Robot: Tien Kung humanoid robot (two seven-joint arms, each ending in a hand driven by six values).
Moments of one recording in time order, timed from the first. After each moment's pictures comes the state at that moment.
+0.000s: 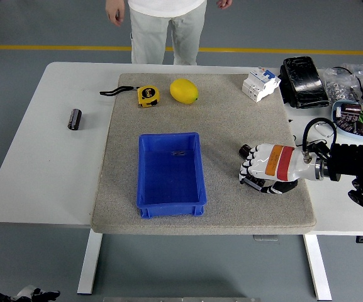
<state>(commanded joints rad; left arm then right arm) -0.20 0.09 -0.95 -0.21 1.30 0.06 0.15 0.85 -0.49 0.24 0.97 -2.19 -0.31 0.58</state>
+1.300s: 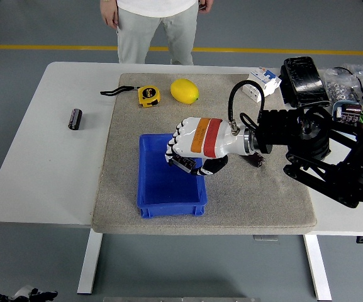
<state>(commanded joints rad) -0.21 0.10 -0.96 -0.21 1.30 0.05 0.16 1.03 -0.26 0.33 1.19 -2.20 0.02 0.41</state>
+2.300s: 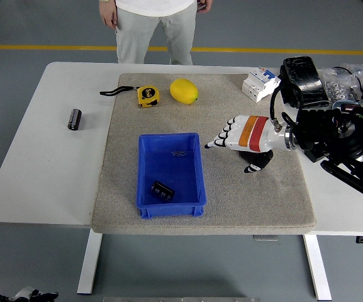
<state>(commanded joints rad) -0.20 0.10 -0.95 -0.21 1.31 0.05 0.17 0.99 -0.39 0.23 0.94 -2.26 -0.09 0.45</state>
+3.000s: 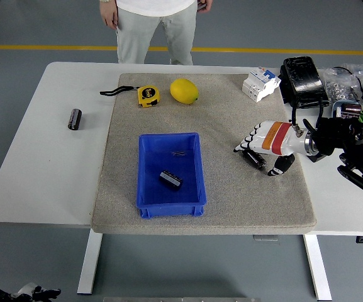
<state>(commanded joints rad) -0.21 0.09 -0.94 -0.22 1.31 0.04 0.16 0.97 -0.38 0.23 0.80 -2.22 -0.13 0.47</state>
